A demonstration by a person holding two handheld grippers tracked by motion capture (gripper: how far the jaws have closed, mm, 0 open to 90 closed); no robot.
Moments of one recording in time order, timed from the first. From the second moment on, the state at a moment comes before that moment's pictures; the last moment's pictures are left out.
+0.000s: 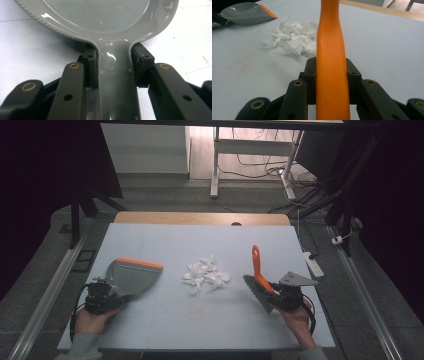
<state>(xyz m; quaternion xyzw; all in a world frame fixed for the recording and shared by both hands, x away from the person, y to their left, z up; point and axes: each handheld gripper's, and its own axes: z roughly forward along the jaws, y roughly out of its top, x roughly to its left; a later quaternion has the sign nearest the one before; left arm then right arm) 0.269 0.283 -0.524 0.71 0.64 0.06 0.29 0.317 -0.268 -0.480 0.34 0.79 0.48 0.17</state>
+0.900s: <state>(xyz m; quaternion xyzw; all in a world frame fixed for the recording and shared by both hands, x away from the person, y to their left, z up) 0.262 0.303 -0.507 0.73 0.55 0.10 0.39 0.317 -0.274 -0.474 0.36 0.77 0.50 0.18</state>
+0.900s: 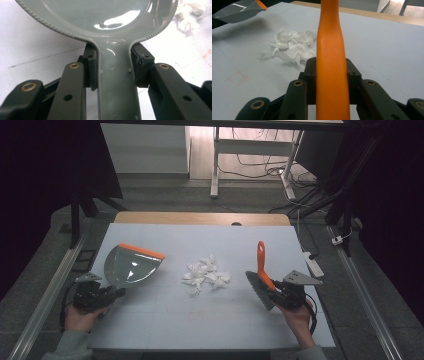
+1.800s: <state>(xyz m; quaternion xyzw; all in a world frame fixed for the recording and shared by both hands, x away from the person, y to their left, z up) 0.250 0.296 -0.488 0.79 0.42 0.07 0.44 0.316 -0.271 -0.474 0.35 0.77 0.50 0.19</state>
